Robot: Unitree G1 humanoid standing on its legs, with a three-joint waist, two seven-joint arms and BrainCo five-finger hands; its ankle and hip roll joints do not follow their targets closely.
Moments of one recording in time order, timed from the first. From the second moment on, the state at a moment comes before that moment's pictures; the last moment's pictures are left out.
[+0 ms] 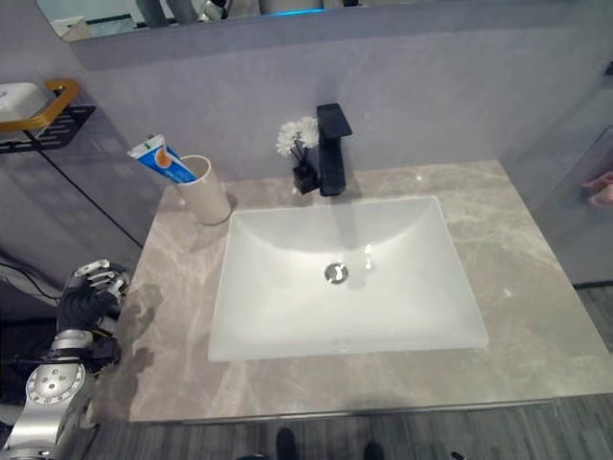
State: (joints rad) left arm 0.15 0.59 0.14 0.08 -0.37 -0.23 0.12; right arm 0.11 -0.34 0.12 1.20 -0.06 -0.08 -0.15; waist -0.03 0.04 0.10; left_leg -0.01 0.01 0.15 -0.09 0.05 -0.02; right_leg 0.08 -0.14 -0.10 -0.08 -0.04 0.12
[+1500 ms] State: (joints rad) left arm -0.53 0.88 -0.06 0.44 -0.37 -0.26 0.23; right arm -0.01 -0.40 0.34 1.05 -0.08 -0.11 -0.11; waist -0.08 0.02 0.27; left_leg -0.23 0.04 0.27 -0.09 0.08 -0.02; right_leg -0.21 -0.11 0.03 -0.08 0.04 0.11
